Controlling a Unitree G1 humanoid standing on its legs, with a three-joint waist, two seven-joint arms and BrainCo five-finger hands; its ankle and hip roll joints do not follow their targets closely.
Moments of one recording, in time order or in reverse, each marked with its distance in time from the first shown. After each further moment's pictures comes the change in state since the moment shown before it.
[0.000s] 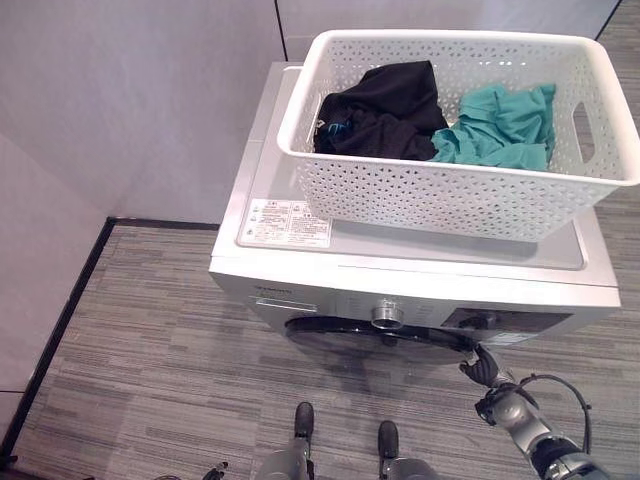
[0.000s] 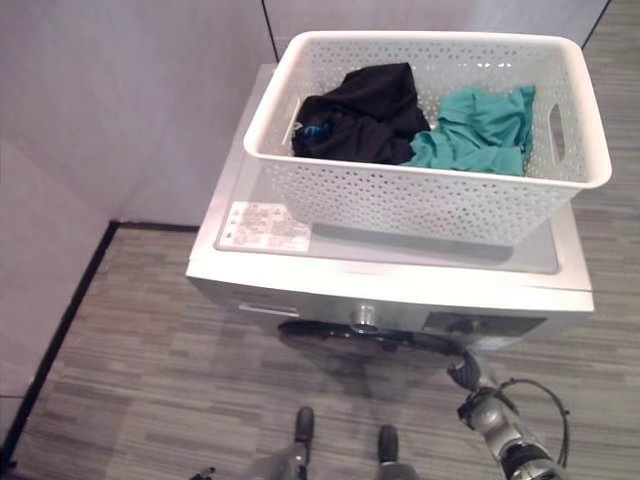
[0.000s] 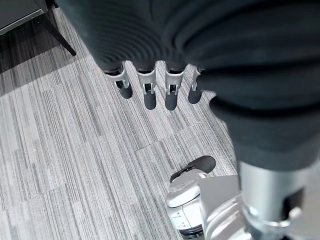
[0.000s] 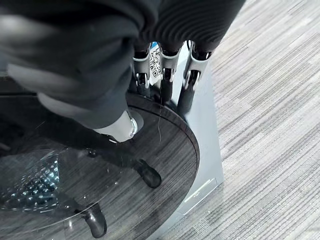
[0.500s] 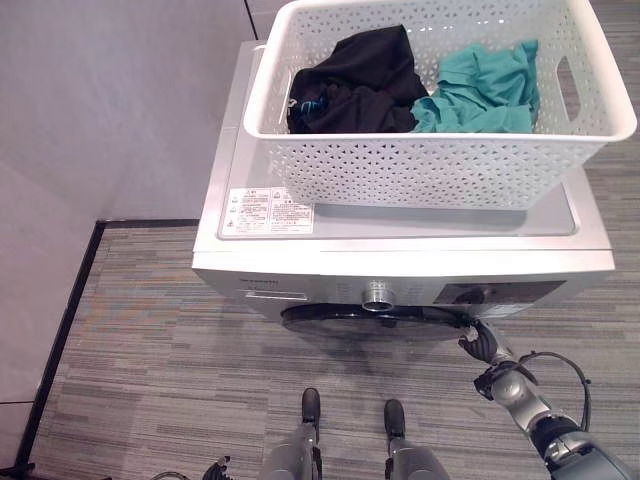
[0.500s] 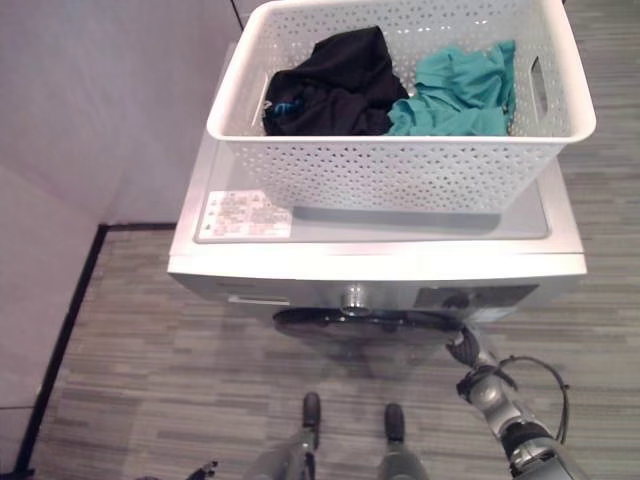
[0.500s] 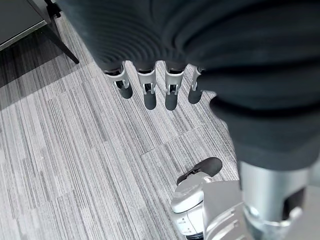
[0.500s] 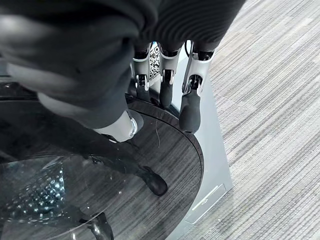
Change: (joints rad) left arm -0.013 -0.007 -0.002 -0.009 -0.041 -0.003 0.001; right arm -0.096 -0.024 0.026 0.008 0.002 -0.026 -0.023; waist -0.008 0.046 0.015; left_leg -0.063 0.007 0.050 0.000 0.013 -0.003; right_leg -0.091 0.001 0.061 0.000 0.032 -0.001
